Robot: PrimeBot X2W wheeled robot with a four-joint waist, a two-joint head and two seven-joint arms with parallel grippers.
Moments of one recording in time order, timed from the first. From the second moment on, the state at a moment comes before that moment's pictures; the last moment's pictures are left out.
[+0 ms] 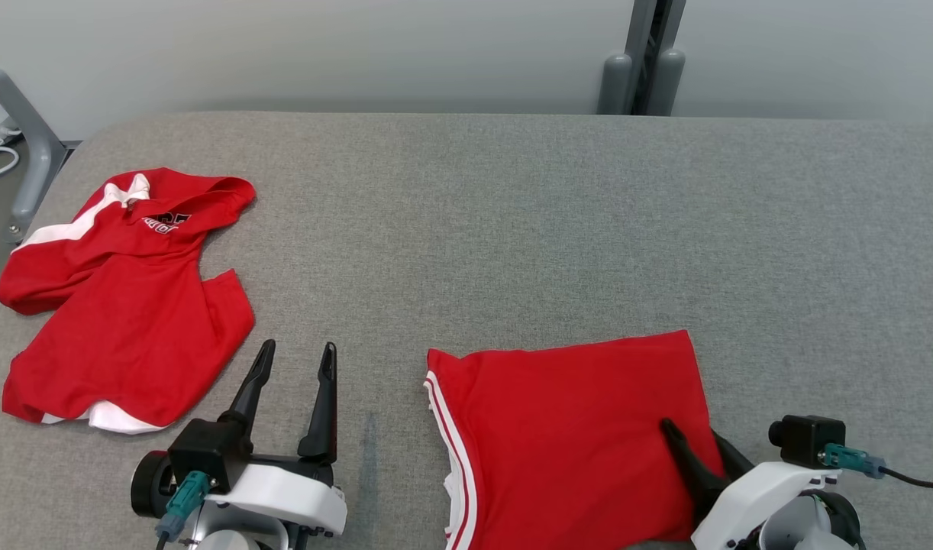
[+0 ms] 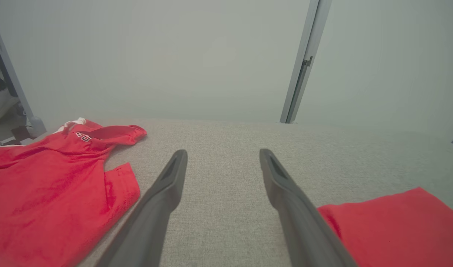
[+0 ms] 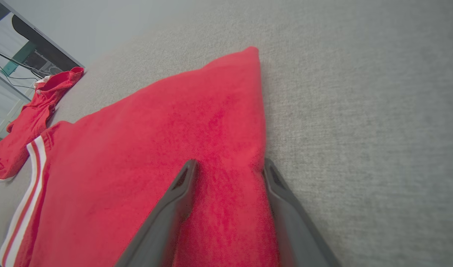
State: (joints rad) left arm -0.09 0.05 -0.17 0.23 -0.24 0.01 -0.26; right arm -0.21 -0.18 0.41 0.56 0.73 0.13 -0.09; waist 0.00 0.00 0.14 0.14
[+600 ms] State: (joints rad) left arm -0.08 0.05 -0.20 0.23 -0.21 0.00 -0.26; right arm -0.32 -0.29 0.56 0.65 0.64 0.13 -0.15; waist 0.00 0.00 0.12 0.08
